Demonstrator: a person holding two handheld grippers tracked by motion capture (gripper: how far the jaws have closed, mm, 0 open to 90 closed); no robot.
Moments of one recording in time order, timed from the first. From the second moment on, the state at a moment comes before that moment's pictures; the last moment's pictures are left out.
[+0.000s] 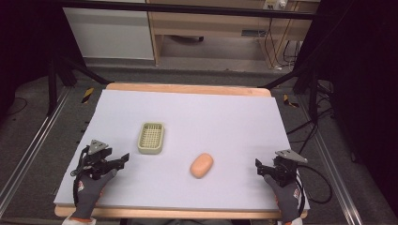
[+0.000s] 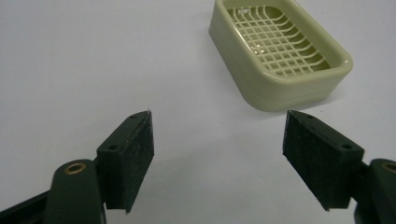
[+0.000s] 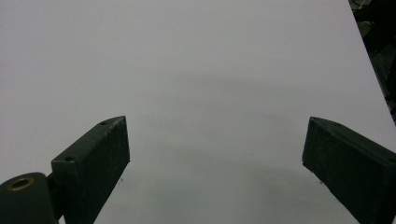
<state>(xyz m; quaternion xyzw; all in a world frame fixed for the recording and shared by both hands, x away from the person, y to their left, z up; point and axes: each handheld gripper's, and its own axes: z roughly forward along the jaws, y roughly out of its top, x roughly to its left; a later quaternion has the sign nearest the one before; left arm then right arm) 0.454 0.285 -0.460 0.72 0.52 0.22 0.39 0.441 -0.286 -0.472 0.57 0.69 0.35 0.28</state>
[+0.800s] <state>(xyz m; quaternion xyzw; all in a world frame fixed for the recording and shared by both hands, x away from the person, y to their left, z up) 0.445 0.263 -0.450 0.73 0.51 0.21 0.41 0.437 -0.283 -0.472 0.56 0.69 0.35 0.29</state>
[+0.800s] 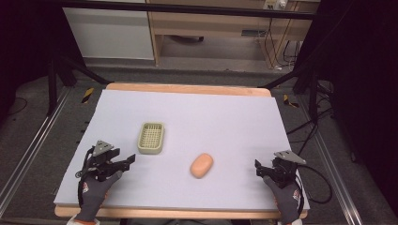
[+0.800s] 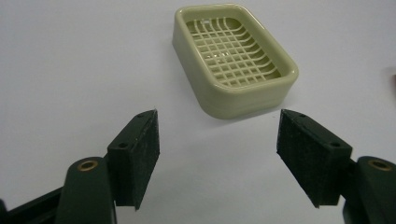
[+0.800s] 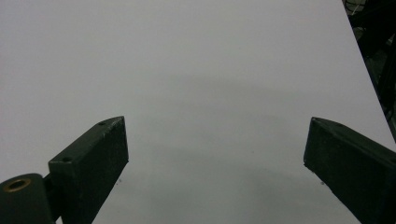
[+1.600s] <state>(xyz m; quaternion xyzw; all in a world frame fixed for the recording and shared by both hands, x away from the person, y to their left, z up) 0.442 0.236 -0.446 0.74 0.48 0.20 0.41 0.436 -0.278 -0.471 0.56 0.69 0.35 0.29</state>
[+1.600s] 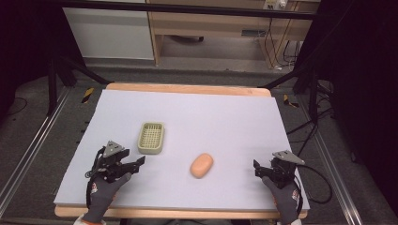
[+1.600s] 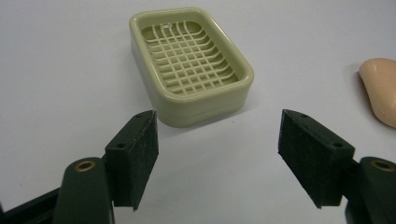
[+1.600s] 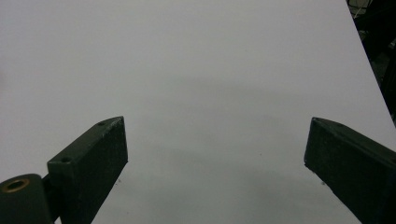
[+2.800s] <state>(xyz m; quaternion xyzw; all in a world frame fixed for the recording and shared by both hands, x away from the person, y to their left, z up) 0.439 0.198 -0.441 0.76 0.45 0.18 0.42 0.436 -0.273 -0.470 0.56 0.69 0.35 0.29</state>
